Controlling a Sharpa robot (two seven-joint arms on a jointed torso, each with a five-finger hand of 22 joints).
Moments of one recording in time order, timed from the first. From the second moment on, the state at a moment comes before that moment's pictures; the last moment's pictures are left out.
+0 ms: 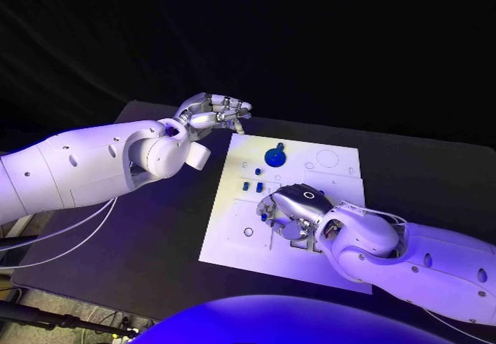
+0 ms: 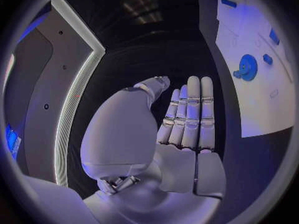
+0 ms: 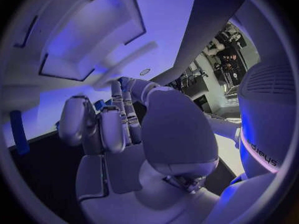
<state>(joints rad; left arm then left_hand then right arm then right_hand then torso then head) 1.22 -0.89 -0.04 1.47 -0.11 -0.16 0.33 1.41 -0.22 0.46 0.11 0.32 0.90 0.21 0.20 0.30 0.97 0.14 0.43 0.07 1.02 0.07 0.88 0.26 0.17 0.85 0.16 0.73 0.63 1.04 -0.68 -0.15 1.73 -1.73 -0.36 -0.20 1.36 -0.19 0.60 0.04 0.15 0.95 0.14 0.18 0.43 1.10 0.09 0.13 0.17 1.47 0.00 1.36 1.18 0.06 1.40 0.11 1.19 1.31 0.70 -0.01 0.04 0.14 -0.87</state>
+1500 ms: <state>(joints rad) 1.22 -0.91 -0.04 1.47 -0.11 -0.14 0.32 1.41 -0.20 0.46 0.11 0.32 0.90 0.21 0.20 0.30 0.97 0.14 0.43 0.07 1.02 0.07 0.88 0.26 0.17 0.85 0.16 0.73 0.63 1.18 -0.97 -0.14 1.80 -1.67 -0.30 -0.26 1.38 -0.21 0.37 0.13 0.13 0.89 0.15 0.14 0.39 0.96 0.11 0.18 0.12 1.47 0.02 1.33 1.12 0.09 1.38 0.12 1.06 1.31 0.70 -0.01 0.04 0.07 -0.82</state>
